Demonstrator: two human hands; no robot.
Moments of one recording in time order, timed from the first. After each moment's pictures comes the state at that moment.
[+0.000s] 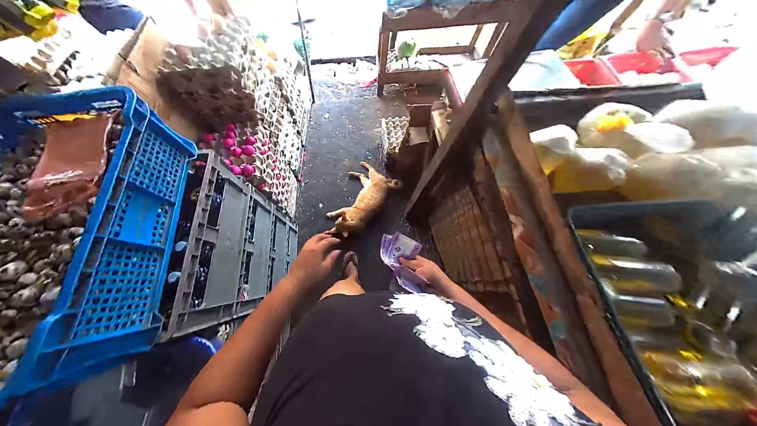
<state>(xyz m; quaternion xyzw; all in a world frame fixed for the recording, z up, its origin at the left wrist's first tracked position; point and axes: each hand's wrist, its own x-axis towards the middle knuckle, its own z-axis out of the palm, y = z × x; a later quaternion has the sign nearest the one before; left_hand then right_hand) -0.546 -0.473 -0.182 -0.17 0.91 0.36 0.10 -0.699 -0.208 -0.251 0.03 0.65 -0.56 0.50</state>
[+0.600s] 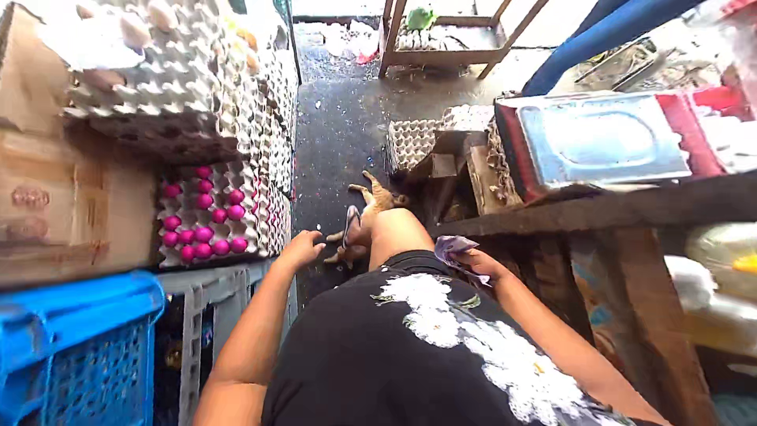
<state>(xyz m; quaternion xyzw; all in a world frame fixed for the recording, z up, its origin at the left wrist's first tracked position) -0.804 -0.774 -0.278 -0.23 0.83 0.38 0.34 -0.996 -0.345 -0.287 -0.03 0.66 -0.57 0.50</state>
